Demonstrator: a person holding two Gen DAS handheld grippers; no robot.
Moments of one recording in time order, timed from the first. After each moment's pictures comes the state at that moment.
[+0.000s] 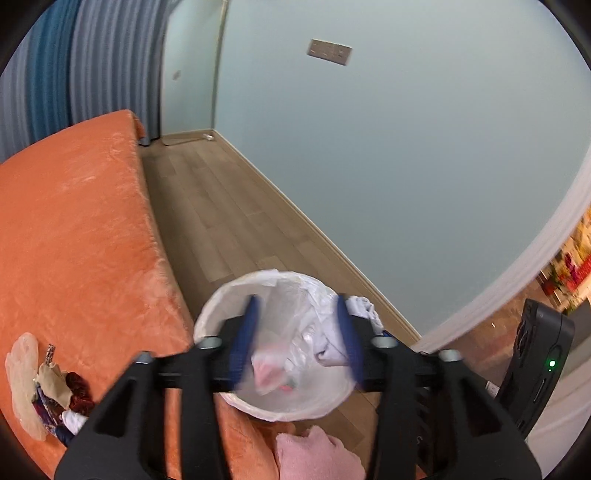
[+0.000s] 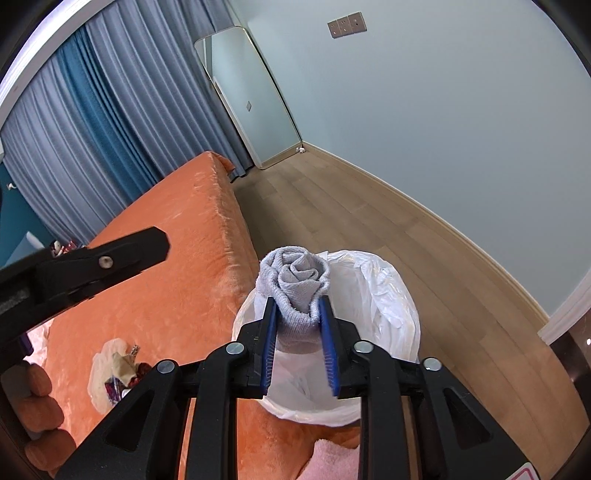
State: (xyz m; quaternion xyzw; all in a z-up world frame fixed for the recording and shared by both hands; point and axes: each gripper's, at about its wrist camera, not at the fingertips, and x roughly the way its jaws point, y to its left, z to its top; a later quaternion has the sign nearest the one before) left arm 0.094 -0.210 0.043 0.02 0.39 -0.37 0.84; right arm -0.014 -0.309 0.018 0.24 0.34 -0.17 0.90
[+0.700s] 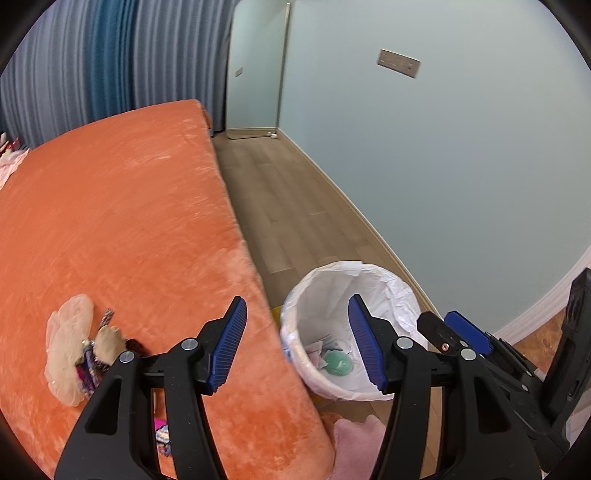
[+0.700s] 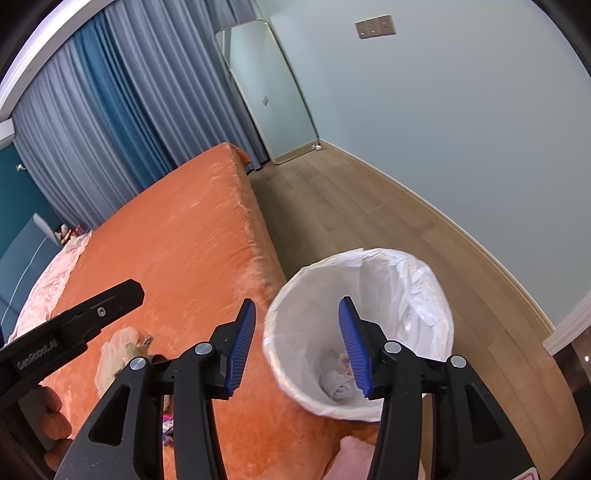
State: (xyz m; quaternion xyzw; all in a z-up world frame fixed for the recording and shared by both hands) left arm 0.113 -0.126 0.030 0.01 0.40 -0.27 0.87; right arm -0.002 -0.267 0.028 0.21 0.34 -0.14 0.90
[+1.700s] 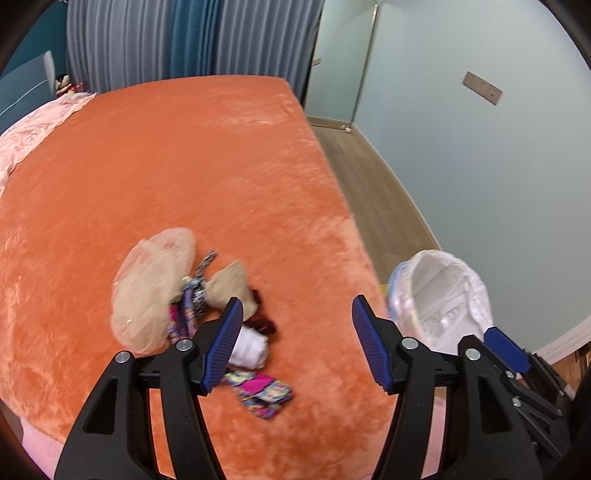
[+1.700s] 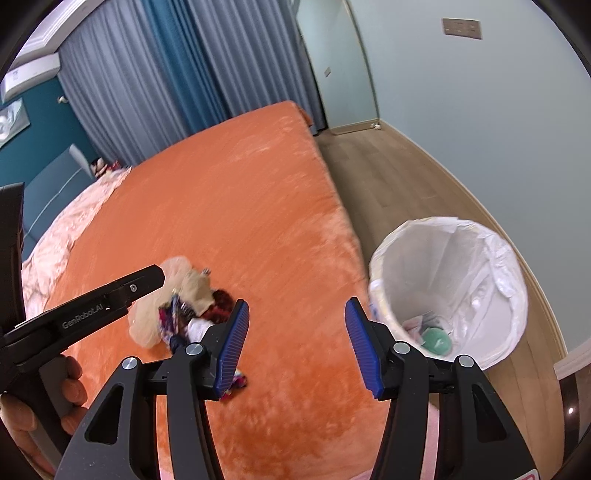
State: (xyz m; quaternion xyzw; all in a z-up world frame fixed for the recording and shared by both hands) left arm 0.116 0.024 -0.013 -0.04 0.44 -0.15 0.89; right arm 0.018 -0.131 0.013 0.14 0.40 -0.05 0.90
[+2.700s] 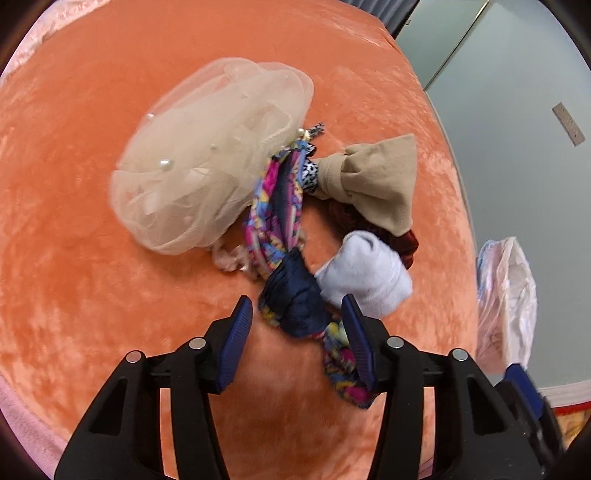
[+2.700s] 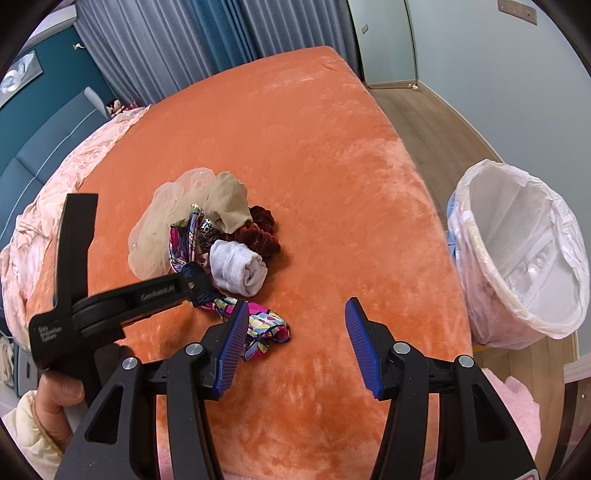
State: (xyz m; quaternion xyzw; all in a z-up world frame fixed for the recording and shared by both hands) left arm 0.145 0.107 -0.161 -0.16 0.57 -0.07 0.80; right arm 0.045 -0.058 -0.077 0.11 0.48 0.01 0.87
